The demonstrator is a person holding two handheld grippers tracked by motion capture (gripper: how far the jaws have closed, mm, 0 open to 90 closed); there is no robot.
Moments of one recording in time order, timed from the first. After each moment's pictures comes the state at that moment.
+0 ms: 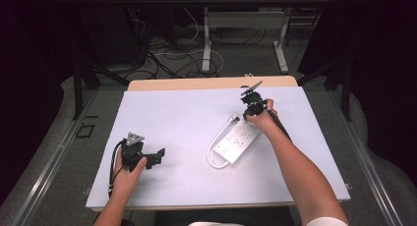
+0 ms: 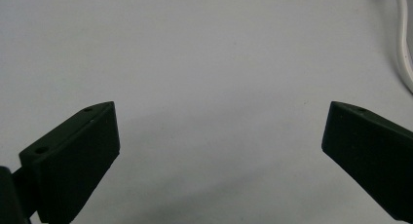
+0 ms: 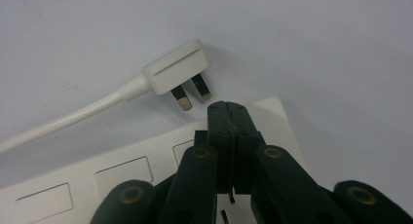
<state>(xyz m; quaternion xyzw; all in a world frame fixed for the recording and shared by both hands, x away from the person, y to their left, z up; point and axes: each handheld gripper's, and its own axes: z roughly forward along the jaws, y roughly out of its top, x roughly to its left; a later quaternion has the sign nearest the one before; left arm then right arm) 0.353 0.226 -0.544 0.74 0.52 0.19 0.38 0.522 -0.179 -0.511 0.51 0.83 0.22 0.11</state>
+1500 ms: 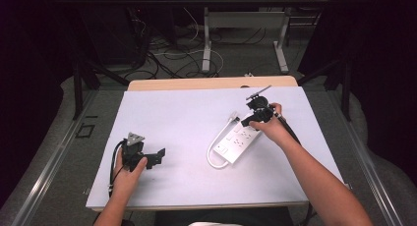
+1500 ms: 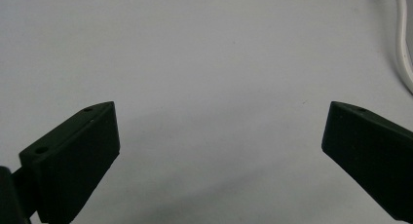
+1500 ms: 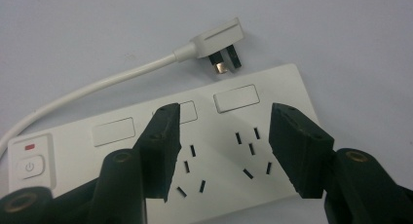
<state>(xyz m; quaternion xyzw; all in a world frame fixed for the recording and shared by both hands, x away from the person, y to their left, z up) 0.354 0.225 -0.544 0.74 0.52 0.19 0.38 0.476 -0.190 -0.487 0.48 0.83 0.26 0.11</state>
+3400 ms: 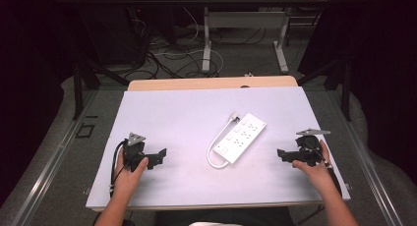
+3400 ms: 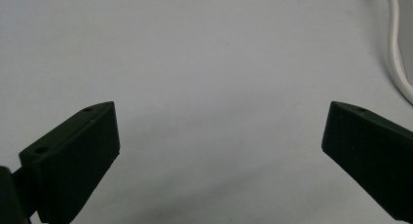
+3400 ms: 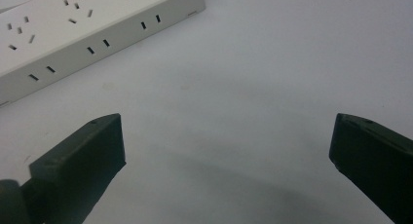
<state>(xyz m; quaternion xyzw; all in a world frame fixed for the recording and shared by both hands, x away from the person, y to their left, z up) 0.353 0.222 -0.543 0.74 0.52 0.18 0.38 0.353 -0.312 -0.535 0.56 0.73 0.33 0.20</state>
